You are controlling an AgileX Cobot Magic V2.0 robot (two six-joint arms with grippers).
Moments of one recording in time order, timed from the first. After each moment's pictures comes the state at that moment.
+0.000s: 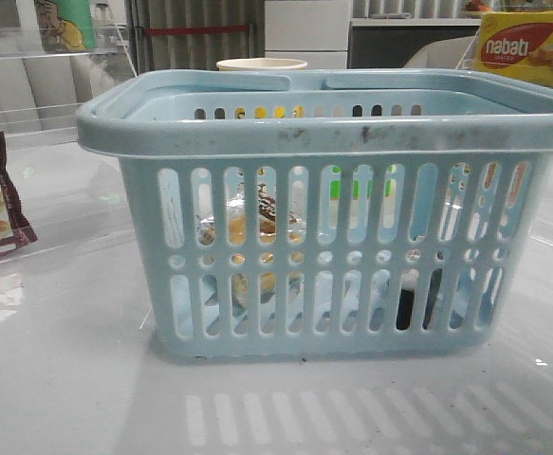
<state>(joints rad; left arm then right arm) -0.70 0.58 -0.78 -0.07 0.84 0.14 0.45 0.65 -0.67 0.00 0.74 -0.12</state>
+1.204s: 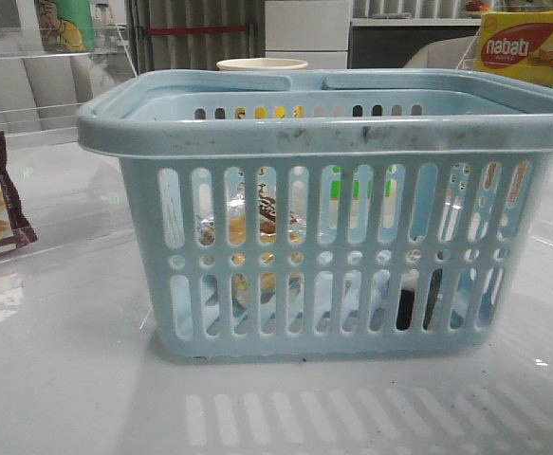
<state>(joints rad) -0.60 0.51 -0.76 -0.05 0.81 0.15 0.45 0.65 -0.66 0.00 0.74 -0.11</state>
